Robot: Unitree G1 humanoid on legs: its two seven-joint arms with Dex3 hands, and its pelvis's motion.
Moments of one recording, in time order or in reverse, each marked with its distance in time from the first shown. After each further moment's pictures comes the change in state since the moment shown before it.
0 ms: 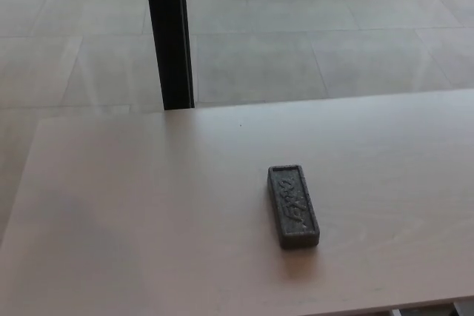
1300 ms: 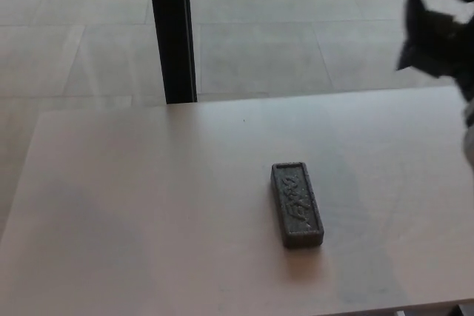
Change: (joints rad) left_arm -0.037 0.006 0.084 0.061 -0.074 0.012 -0.020; right_arm -0.776 0.270 0.531 -0.855 0.088 0.290 -0.058
